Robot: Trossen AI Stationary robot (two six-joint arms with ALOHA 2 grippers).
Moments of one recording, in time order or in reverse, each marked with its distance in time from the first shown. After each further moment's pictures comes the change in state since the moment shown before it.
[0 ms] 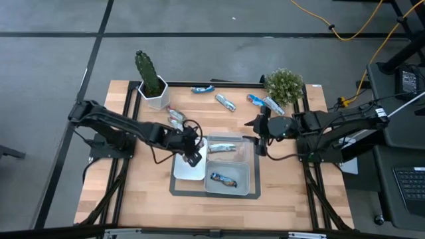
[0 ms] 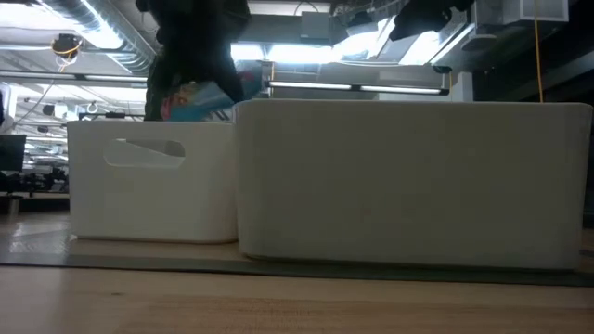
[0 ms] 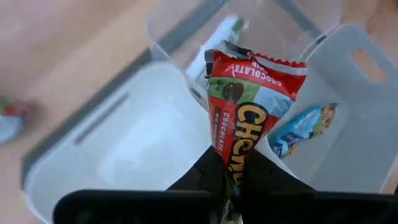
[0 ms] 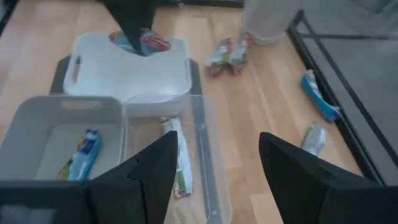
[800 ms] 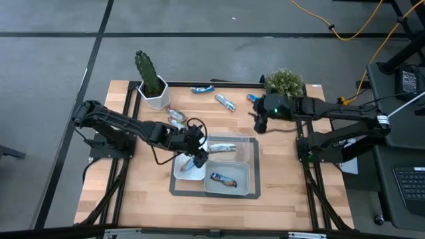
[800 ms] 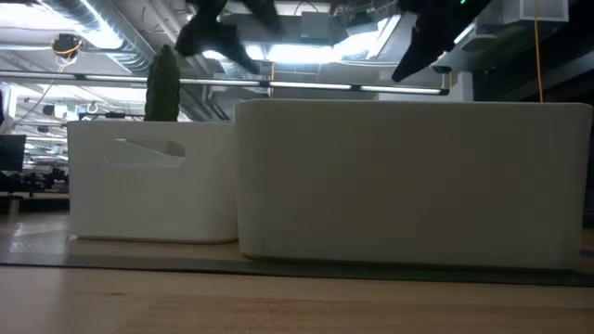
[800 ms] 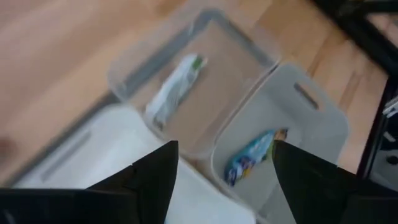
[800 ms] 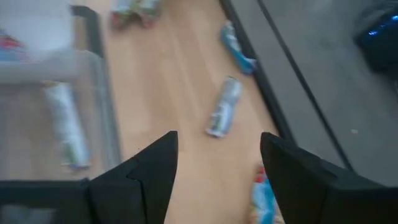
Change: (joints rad) left arm -0.015 0.044 0.186 -0.042 -0.047 0.033; right arm -0.337 0.007 0.004 -0.106 0.013 -0.162
